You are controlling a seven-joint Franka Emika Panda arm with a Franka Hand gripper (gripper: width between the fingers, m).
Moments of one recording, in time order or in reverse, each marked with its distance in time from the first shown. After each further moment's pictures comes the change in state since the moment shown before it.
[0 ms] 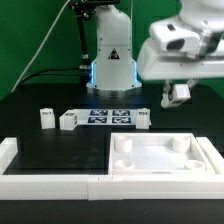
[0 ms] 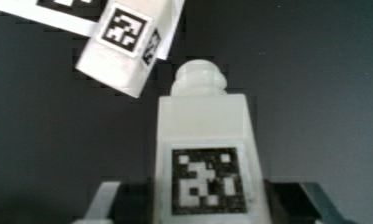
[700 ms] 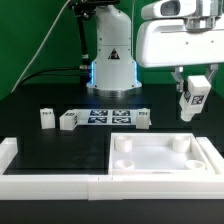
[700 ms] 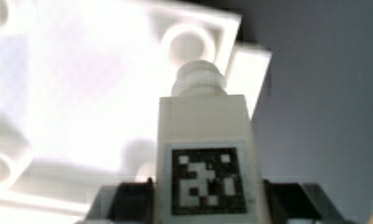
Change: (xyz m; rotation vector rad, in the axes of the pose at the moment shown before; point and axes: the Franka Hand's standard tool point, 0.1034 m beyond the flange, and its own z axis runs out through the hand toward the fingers) arm 0.099 0.036 -0.051 0.028 0.398 0.031
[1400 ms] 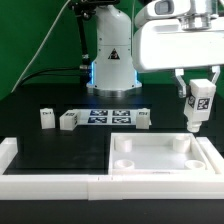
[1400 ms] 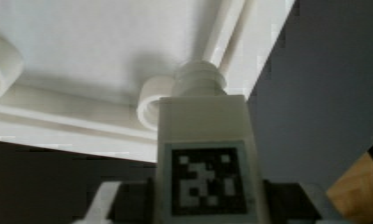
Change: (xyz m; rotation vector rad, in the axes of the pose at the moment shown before) arm 0.005 0.002 0.005 0.003 0.259 -0.027
